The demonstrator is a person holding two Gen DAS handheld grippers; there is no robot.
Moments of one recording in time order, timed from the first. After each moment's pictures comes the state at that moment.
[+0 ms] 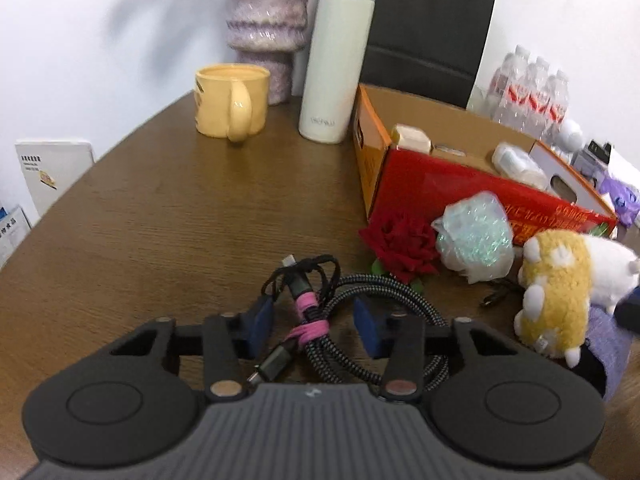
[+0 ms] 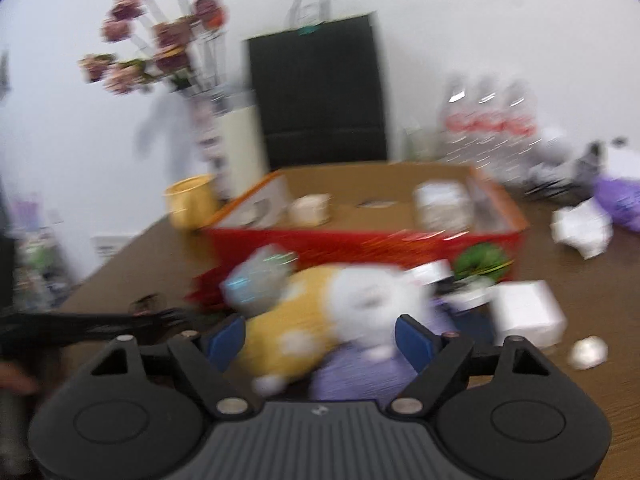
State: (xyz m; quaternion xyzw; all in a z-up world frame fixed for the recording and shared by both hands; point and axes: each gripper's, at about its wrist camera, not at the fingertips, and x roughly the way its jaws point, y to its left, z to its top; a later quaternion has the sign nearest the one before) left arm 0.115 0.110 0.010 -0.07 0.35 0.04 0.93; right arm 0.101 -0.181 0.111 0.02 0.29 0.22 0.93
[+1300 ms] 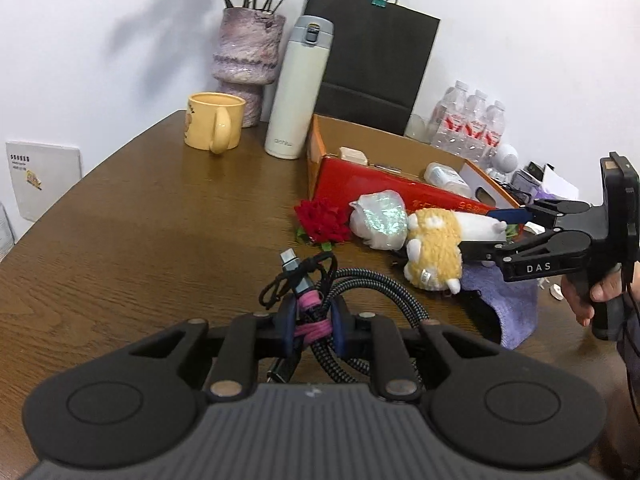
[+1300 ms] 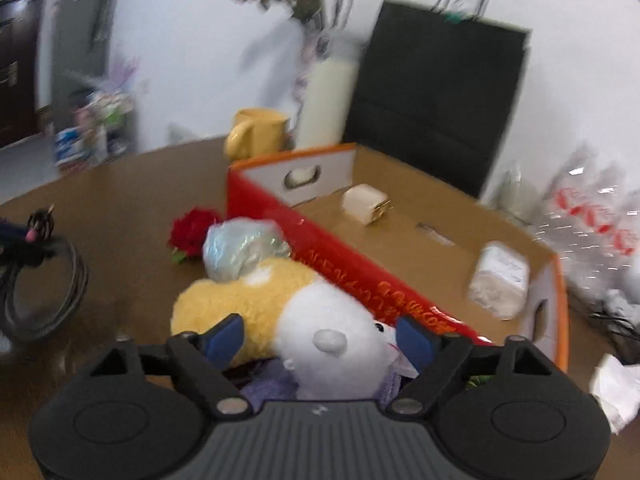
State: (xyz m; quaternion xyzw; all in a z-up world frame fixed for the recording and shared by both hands) left arm 0.011 0.102 0.042 -0.11 0.31 -0.01 0.95; right arm 0.188 -0.185 0.104 -0.21 0.27 0.36 0.87
